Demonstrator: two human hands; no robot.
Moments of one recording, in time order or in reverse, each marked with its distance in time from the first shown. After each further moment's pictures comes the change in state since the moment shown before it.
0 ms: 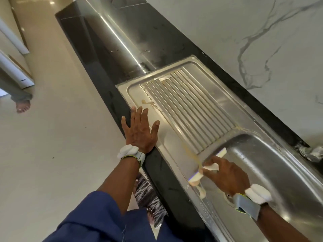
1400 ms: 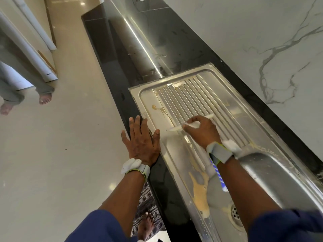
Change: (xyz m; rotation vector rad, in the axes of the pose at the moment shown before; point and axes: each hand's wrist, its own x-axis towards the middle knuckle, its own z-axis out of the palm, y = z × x) left_hand -0.013 -0.003 0.010 -0.013 0.150 -0.224; right_hand 0.126 -0.128 -0.027 0.385 0.112 -0.193
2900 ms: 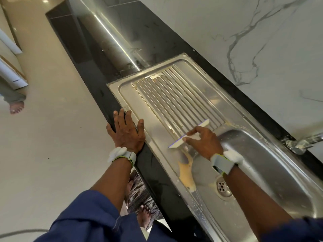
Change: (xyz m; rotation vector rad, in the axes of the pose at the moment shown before) left_hand 0.003 0.002 -0.002 -0.013 -0.066 0.013; right_hand -0.078 0.078 -0.034 -0.049 -0.042 0.068
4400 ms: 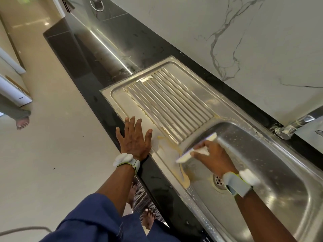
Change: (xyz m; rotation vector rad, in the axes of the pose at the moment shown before) left_hand -0.048 0.030 0.001 0.110 -0.137 0.234; right_hand -0.081 0.054 -0.028 0.091 -0.031 0.076
